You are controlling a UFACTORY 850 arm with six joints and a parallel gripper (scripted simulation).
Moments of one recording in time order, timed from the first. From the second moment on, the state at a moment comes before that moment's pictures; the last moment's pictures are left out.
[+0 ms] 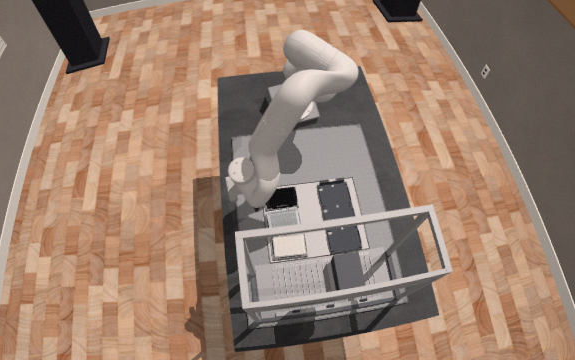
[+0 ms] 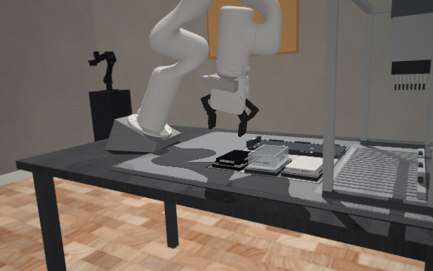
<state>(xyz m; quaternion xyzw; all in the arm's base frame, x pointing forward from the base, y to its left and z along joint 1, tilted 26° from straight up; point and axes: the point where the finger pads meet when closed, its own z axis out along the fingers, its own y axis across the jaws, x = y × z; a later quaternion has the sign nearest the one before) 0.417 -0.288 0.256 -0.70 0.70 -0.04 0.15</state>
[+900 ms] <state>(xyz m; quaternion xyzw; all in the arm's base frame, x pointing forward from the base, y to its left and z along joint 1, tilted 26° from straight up) 0.418 -0.257 0.261 -0.91 0.39 -0.12 0.13</state>
